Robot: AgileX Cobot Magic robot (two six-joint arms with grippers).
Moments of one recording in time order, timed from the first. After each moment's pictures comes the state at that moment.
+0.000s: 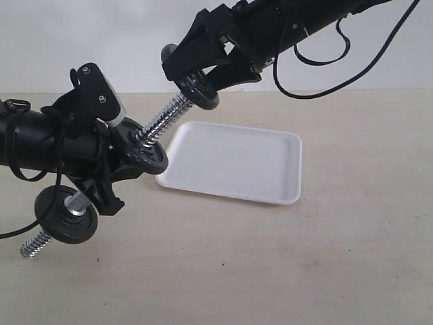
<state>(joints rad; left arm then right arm) -0.35 1.52 -0.78 -1.13 0.29 1.75 0.32 1.93 -1.67 1.08 1.22 -0.83</state>
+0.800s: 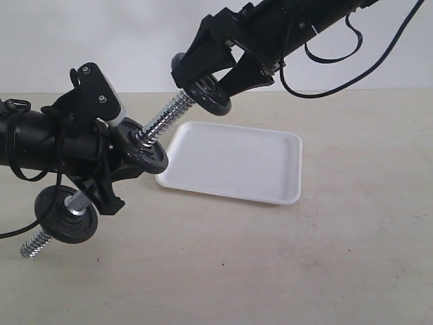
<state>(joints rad) -0.35 1.52 -0.78 -1.13 0.29 1.75 0.32 1.91 -1.67 0.97 1.22 -0.72</state>
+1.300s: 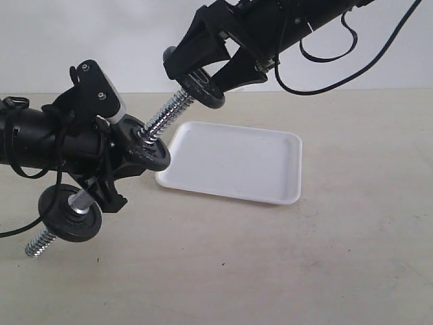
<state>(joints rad) -0.35 1.52 -0.78 -1.22 0.30 1.82 0.33 1.91 -1.67 1.02 1.21 -0.72</state>
